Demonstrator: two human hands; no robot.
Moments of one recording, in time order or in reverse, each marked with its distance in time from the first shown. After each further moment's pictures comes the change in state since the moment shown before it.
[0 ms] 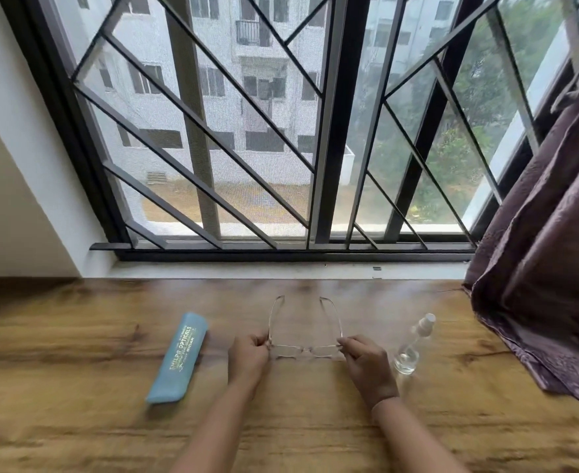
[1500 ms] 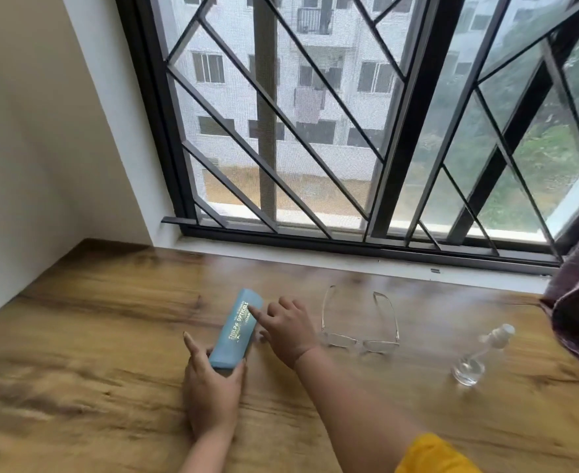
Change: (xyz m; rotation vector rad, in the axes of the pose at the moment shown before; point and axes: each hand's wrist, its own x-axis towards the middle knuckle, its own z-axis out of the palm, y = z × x) left_hand -0.050 -0.074 -0.104 0.310 0.604 0.143; right_hand 0.051 -0.170 0.115 -0.441 -0.473 -0.496
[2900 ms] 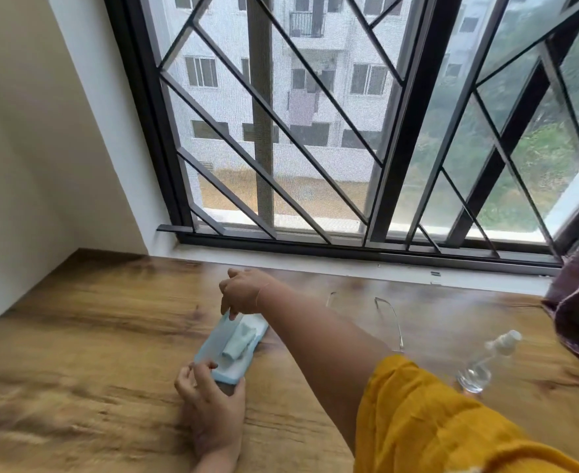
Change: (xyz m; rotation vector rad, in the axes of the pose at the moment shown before) left_hand -0.002 -0.005 0.007 0.038 0.128 0.156; right_hand 0.111 -0.011 -0.060 -0.101 -0.451 -0.402
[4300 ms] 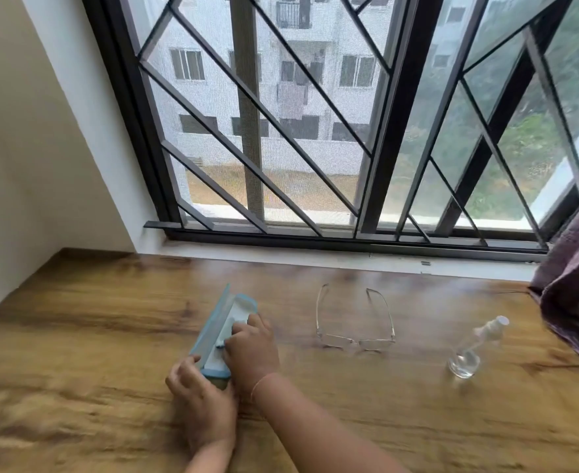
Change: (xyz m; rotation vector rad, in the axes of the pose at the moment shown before) left_hand 0.003 -0.007 0.004 -0.019 -0.041 0.020; right_hand -0.032 -0.086 0.095 0.412 0.534 0.597
